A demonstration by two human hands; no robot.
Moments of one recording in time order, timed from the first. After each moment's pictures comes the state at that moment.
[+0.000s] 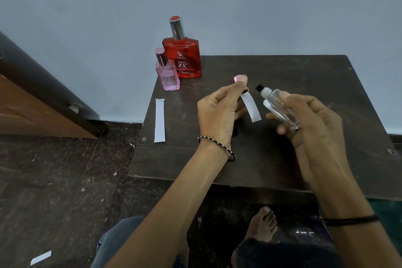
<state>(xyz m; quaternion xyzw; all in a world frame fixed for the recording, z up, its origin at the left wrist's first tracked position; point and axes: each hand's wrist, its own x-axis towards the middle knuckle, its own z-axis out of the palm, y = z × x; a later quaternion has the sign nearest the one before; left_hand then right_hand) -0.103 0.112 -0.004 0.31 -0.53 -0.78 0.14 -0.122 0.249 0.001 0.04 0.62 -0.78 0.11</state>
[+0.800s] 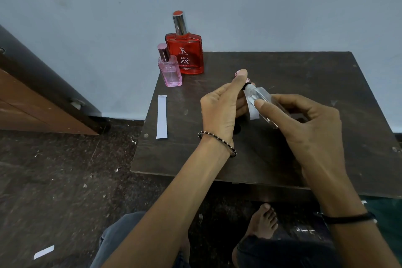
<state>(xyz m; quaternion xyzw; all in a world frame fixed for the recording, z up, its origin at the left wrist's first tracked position) -0.104 0.114 0.001 0.33 -0.51 -0.78 0.13 -0.114 0.246 -0.002 -0.11 0.81 -0.58 0.00</state>
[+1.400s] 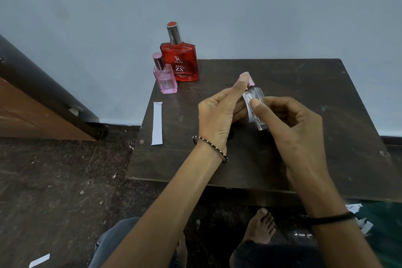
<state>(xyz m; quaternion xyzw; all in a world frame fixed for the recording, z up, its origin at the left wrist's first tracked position) -0.107 0.116 0.002 0.29 -0.52 -0.79 0.12 -0.115 0.240 -0.007 -0.08 0.76 -0.65 0.01</state>
